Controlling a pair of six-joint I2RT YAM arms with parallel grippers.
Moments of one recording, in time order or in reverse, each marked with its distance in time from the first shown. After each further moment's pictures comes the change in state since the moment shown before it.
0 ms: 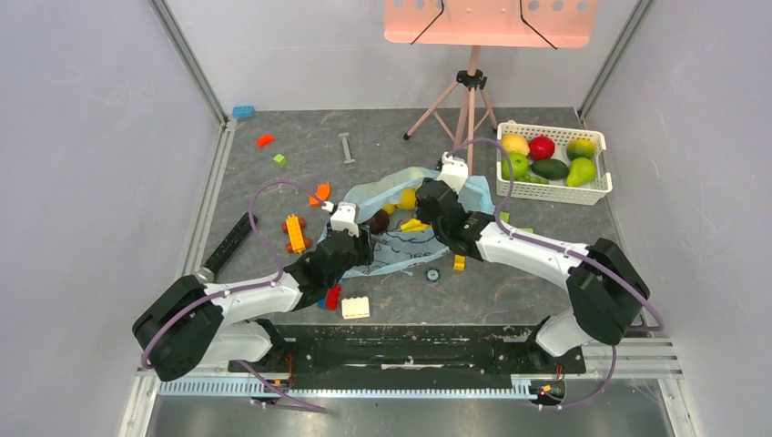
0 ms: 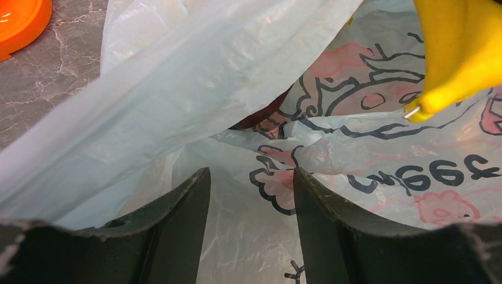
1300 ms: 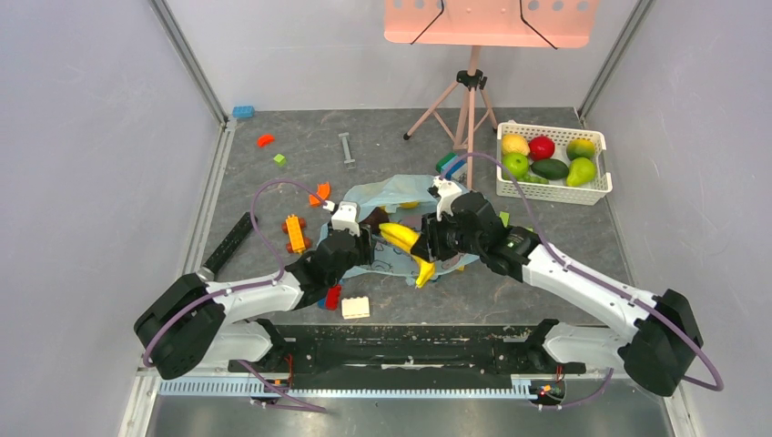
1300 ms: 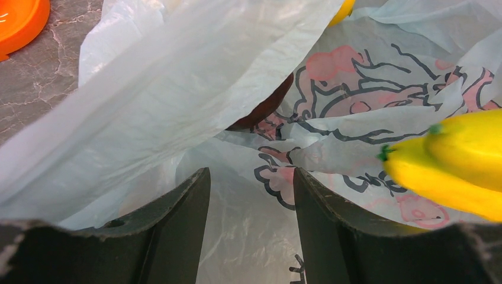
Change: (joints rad) left arm 0.000 0.013 0.008 -0.001 0.000 0.000; right arm -0.027 -0.344 -0.146 -0.198 -0.755 -0.268
